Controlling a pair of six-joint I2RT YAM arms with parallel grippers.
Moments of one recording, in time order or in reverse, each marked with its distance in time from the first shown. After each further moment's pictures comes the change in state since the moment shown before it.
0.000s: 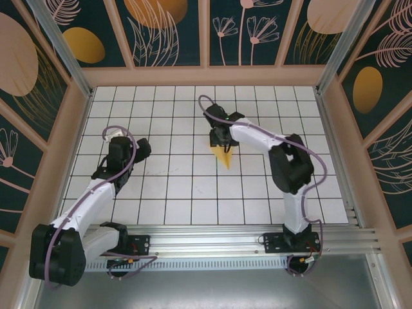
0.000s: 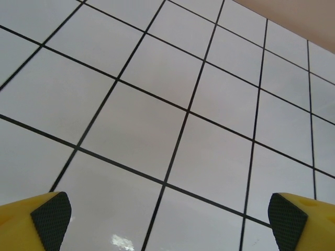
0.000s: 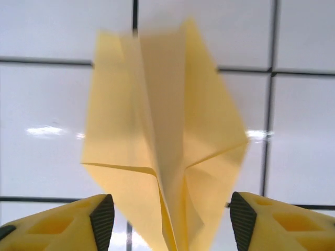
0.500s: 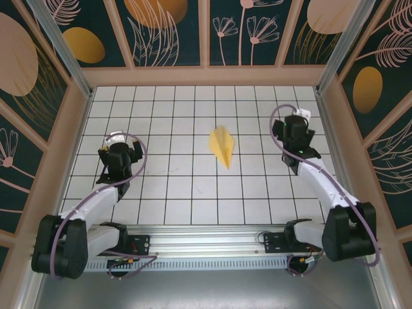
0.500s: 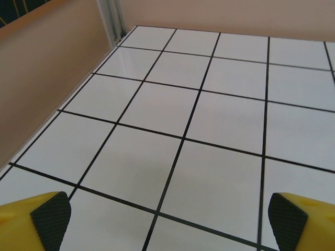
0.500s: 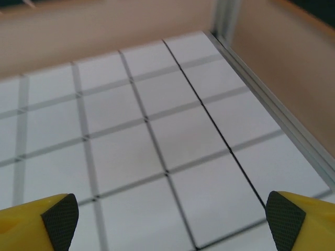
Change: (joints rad) left arm 0.026 0.084 -0.175 0.459 -0.228 0.393; right arm -0.532 -0.726 -0.859 0.735 0.141 -0.260
